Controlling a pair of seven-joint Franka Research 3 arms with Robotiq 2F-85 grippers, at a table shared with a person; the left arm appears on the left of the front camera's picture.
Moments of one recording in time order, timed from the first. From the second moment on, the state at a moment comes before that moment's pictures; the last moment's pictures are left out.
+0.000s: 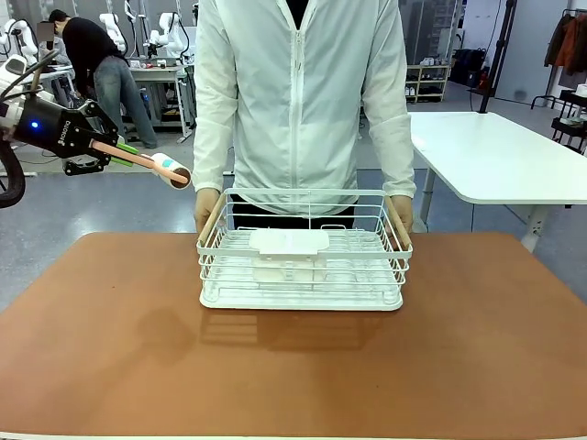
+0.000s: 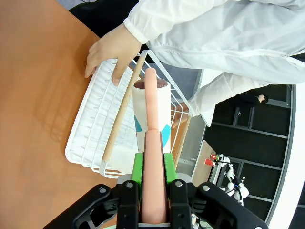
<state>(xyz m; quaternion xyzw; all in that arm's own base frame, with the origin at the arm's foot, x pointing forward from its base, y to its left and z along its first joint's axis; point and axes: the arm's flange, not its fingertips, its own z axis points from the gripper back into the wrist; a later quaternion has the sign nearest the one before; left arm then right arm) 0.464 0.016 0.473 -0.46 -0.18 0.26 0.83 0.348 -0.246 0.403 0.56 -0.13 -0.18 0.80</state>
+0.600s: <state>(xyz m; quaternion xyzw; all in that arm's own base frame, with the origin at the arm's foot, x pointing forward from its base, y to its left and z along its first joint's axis) 0.464 0.016 0.473 -0.46 -0.18 0.26 0.83 0.348 -0.246 0.403 0.56 -0.13 -0.18 0.80</state>
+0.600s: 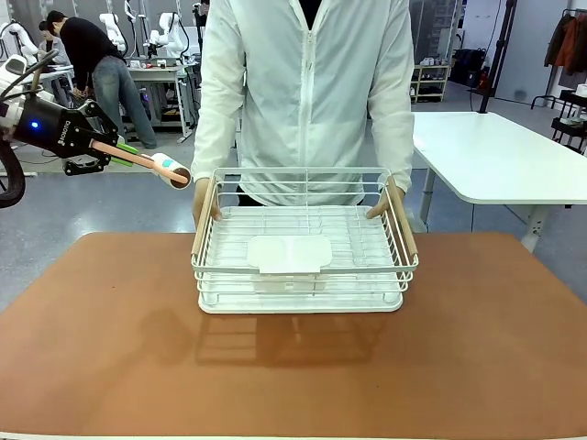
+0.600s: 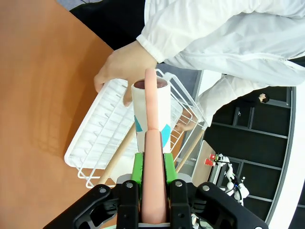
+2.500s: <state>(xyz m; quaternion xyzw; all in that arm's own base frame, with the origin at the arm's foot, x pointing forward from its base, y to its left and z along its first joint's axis) 0.508 -0.003 0.514 -0.18 -0.21 -0.11 0.95 0.348 -0.246 0.403 0.56 -0.13 -0.18 0.80</state>
